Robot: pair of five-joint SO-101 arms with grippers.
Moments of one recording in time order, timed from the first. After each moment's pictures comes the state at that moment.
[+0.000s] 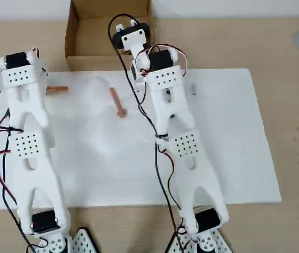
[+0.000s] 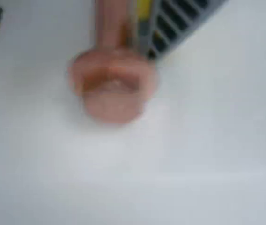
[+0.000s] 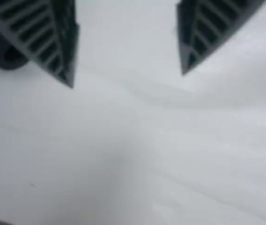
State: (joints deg) left arm -18.1 69.2 -78.2 88.1 67.0; right arm -22.1 70.8 -93.6 101.4 -4.0
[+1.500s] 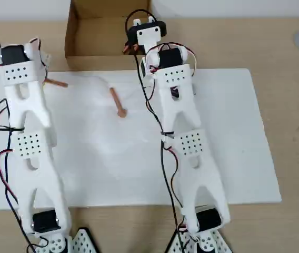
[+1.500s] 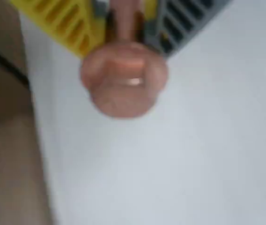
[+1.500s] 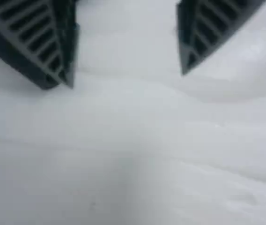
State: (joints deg) left arm -15.3 64.2 -91.5 100.2 50.9; right arm -18.6 70.8 -93.2 101.6 -11.3
